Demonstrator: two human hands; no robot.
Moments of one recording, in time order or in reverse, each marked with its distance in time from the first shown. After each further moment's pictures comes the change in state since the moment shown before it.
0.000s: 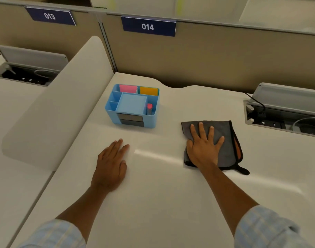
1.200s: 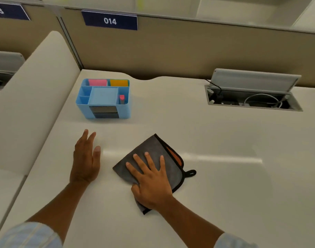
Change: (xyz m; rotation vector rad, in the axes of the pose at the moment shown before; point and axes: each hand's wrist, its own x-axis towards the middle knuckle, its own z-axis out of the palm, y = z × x) left_hand -0.006 -0.002 -0.003 -0.334 0.181 -0.072; right_hand -0.183 -0.080 0.052 0.052 -0.024 -0.416
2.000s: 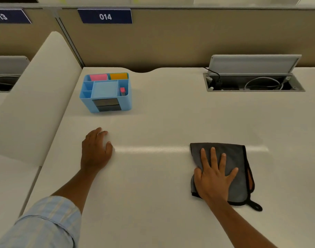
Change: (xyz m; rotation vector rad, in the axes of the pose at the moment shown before) left_hand -0.001 0.005 0.000 0.262 -0.095 0.055; right_hand -0.123 0.104 -0.017 -0.020 0.113 0.792
